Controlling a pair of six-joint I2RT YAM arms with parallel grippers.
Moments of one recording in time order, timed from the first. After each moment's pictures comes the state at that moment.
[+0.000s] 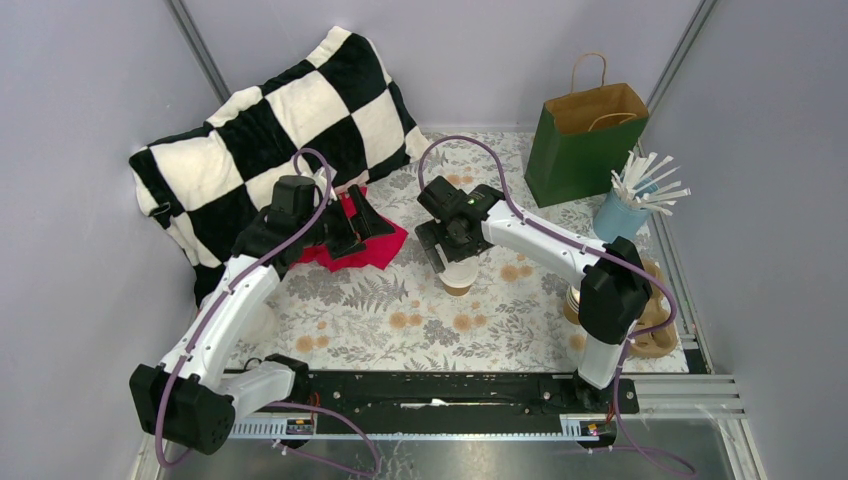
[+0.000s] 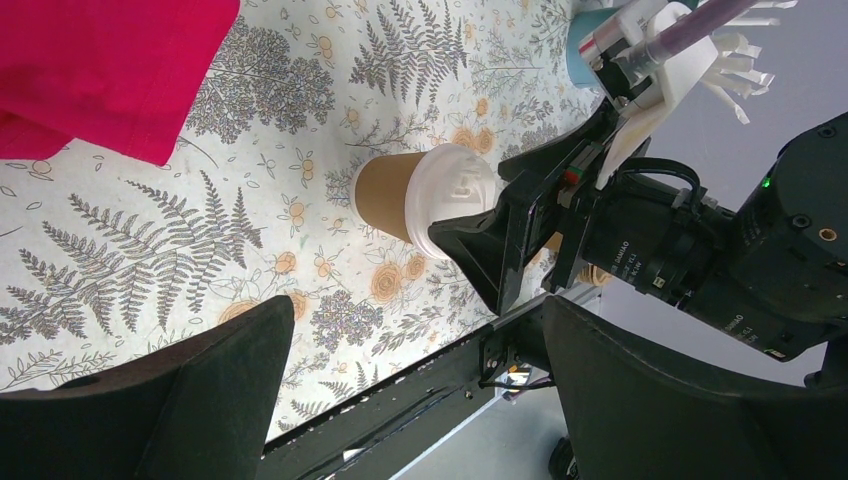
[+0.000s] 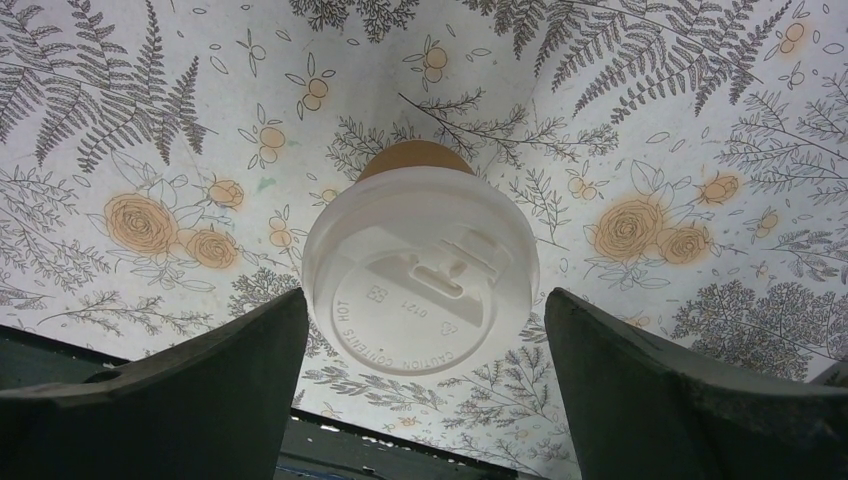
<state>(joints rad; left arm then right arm) -0.29 1.09 1.02 -0.60 0.45 -0.76 0.83 1.80 1.55 -0.99 0.16 0.33</state>
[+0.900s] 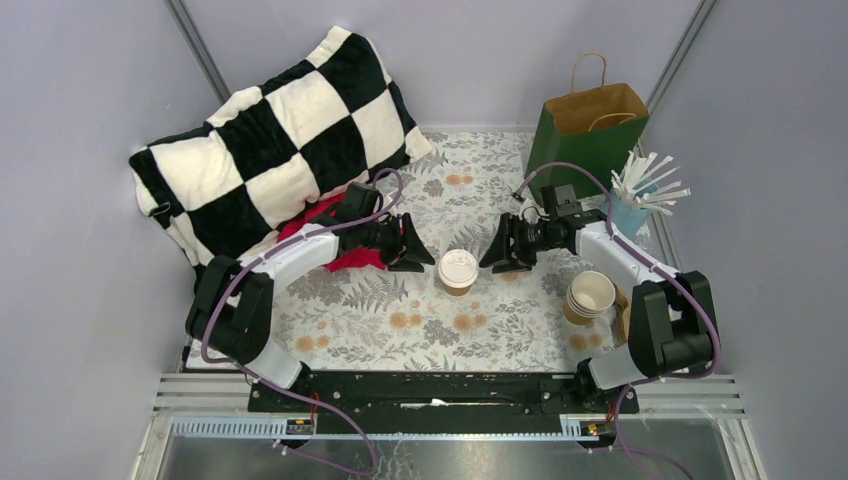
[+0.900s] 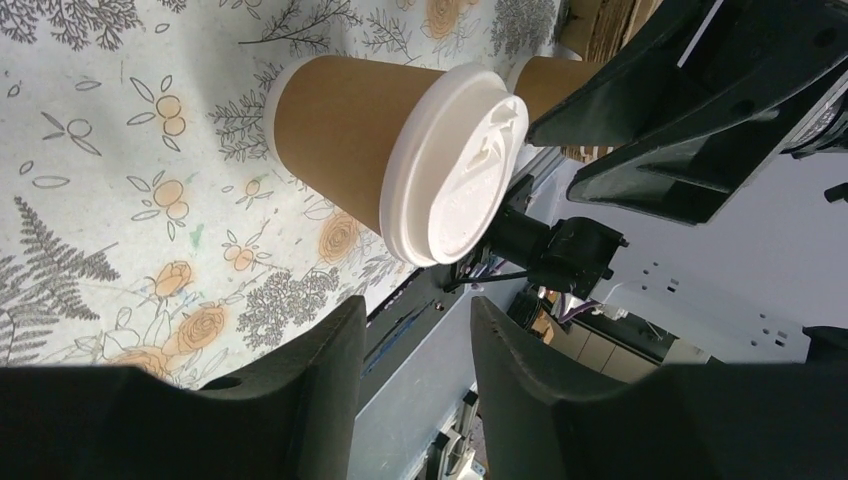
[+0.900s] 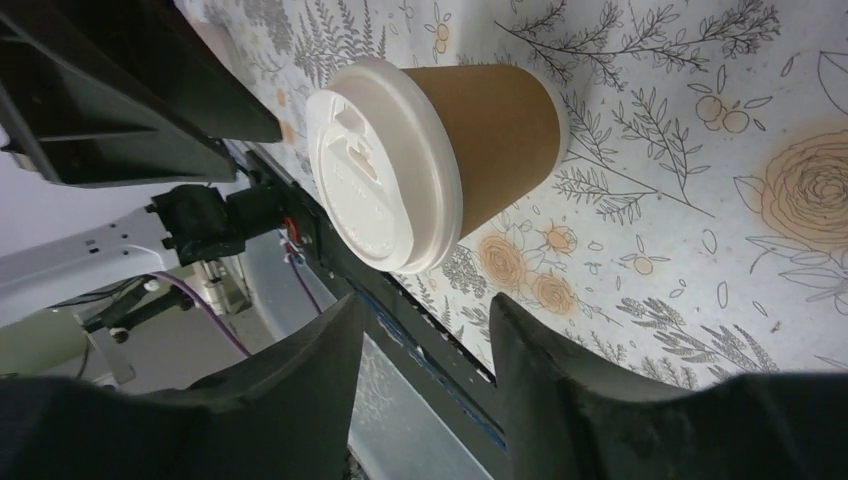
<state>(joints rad) -0.45 1.54 0.97 -0.30 0.76 -0.82 0.25 1.47 0.95 -0.56 -0.77 0.41</state>
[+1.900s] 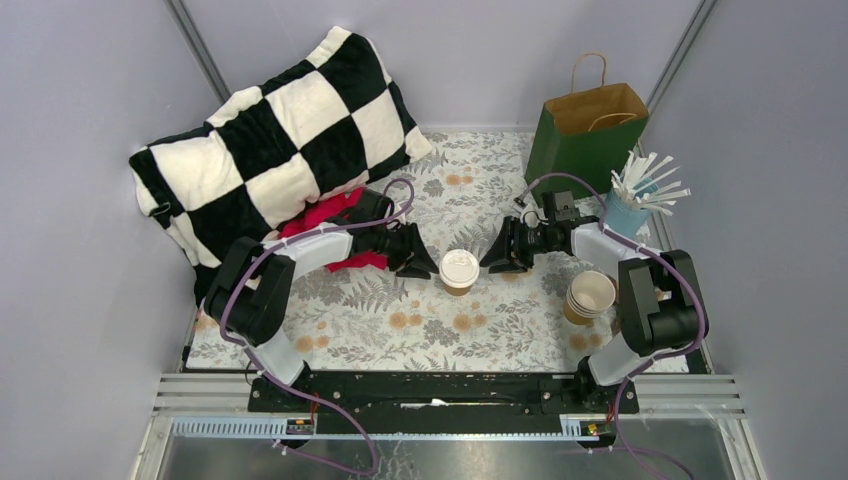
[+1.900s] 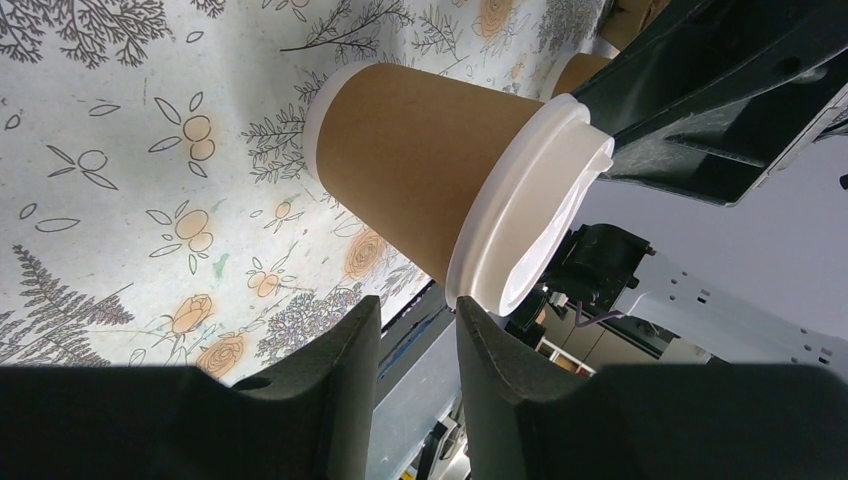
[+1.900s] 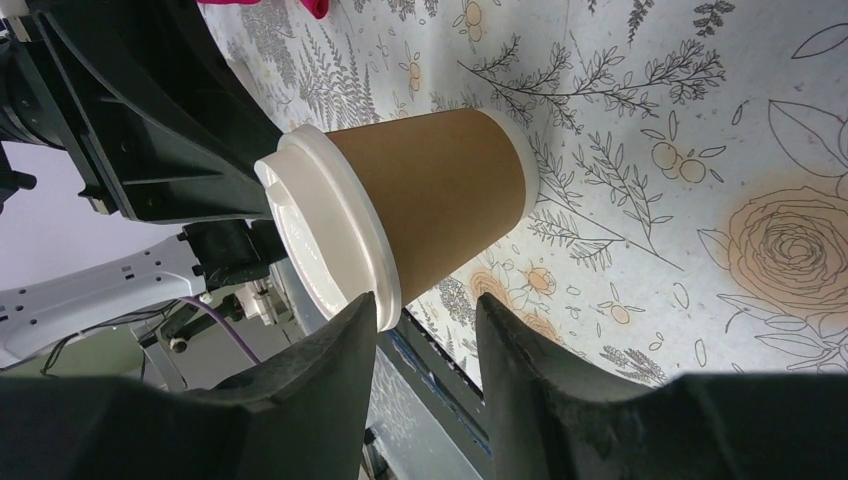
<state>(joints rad) -0.48 1.68 0.97 -0.23 0.77 -0.84 0.21 1.59 0.87 -0.36 -0.85 0.51</state>
